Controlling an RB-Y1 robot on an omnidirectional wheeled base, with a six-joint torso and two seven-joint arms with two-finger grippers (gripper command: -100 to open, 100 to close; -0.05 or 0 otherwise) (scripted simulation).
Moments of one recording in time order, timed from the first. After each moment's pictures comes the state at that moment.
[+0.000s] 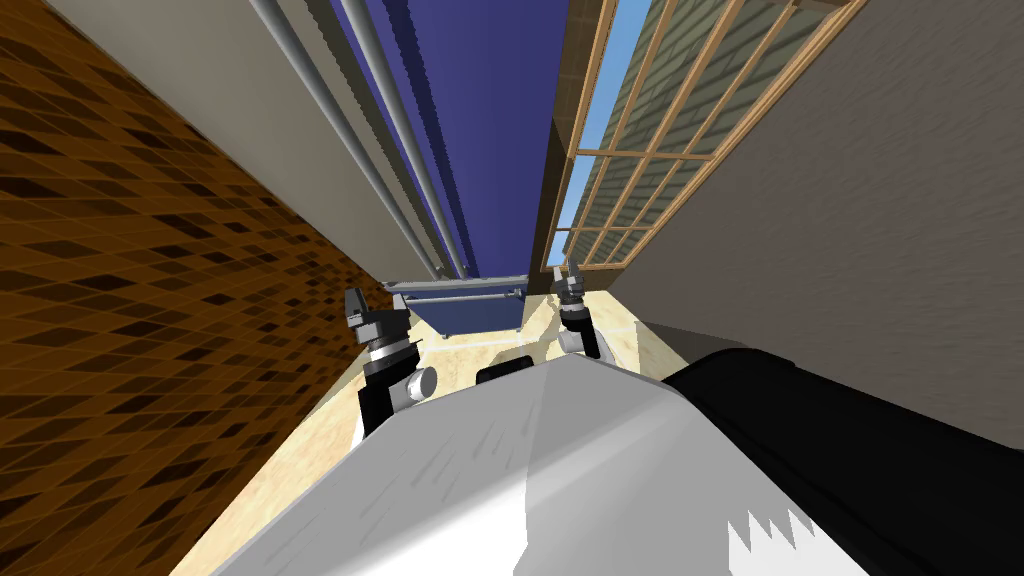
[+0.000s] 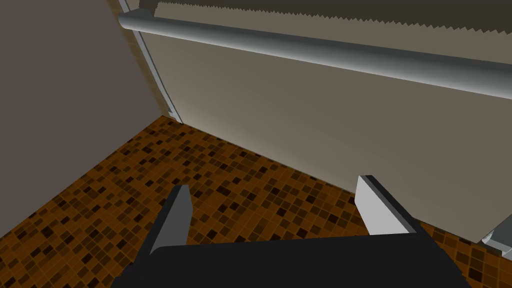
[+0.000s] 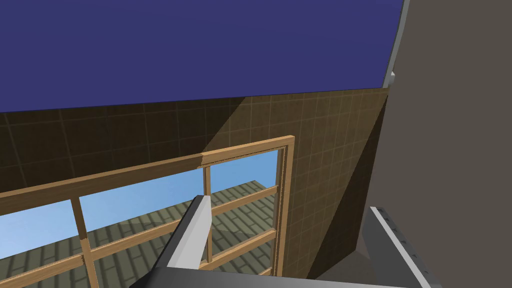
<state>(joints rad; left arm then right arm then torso) 0.47 -0.03 0.01 -2.23 0.10 -0.43 0.01 0.48 -0.05 -0.02 -2.26 0.11 -0.48 -0.15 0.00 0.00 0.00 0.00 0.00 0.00</state>
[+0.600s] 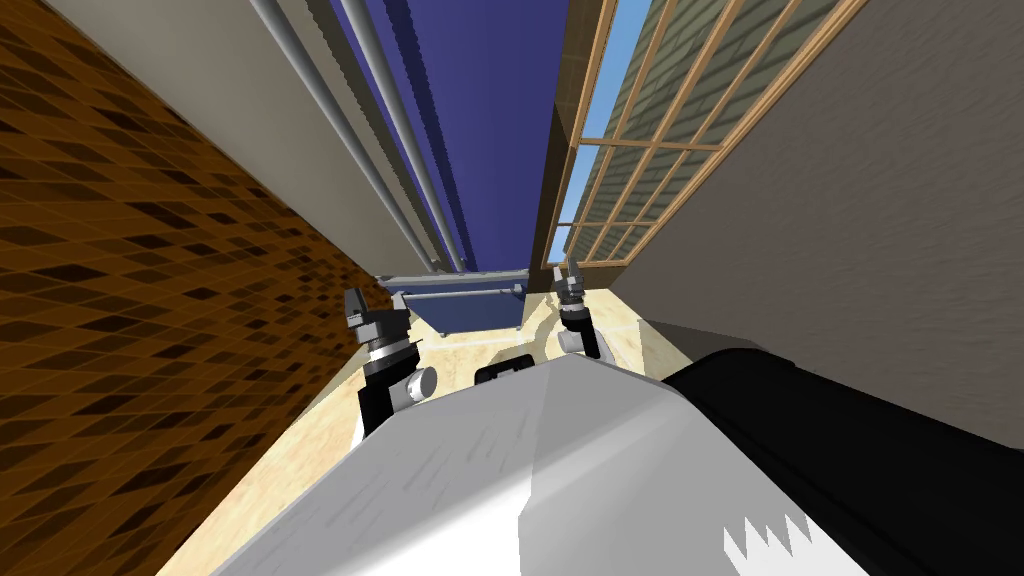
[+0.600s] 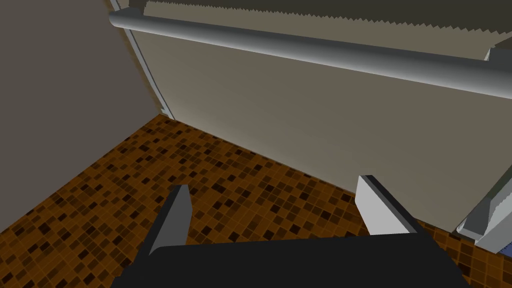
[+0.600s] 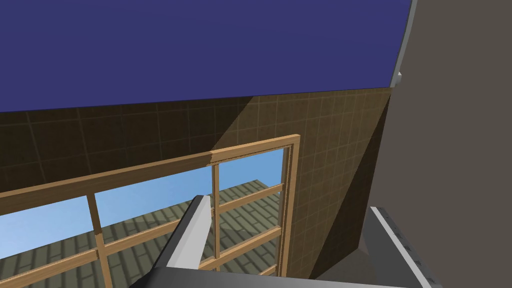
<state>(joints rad) 0.47 -0.03 0.01 -2.23 0.10 -0.43 0.01 0.48 -0.05 -0.02 -2.26 0.11 -0.48 -0.15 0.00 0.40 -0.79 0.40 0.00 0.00</state>
